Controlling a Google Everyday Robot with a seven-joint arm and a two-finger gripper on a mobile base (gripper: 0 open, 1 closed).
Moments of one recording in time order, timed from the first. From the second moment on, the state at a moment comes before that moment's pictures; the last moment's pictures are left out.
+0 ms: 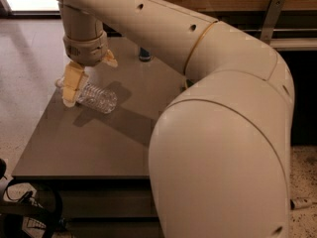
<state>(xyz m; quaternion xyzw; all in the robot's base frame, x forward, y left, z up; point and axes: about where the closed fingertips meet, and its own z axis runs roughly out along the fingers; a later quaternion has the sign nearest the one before) 0.596 0.165 0.859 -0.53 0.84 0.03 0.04</state>
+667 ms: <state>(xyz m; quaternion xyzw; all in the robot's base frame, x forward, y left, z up) 0.601 0.184 0.843 -0.52 0.85 0.01 0.02</state>
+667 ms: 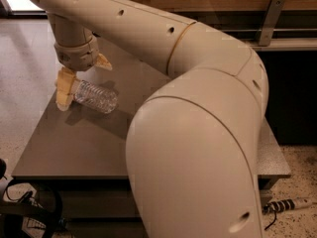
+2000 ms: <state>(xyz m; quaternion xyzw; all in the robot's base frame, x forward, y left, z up) 0.610 0.196 0.829 -0.52 0.85 0.01 0.04</state>
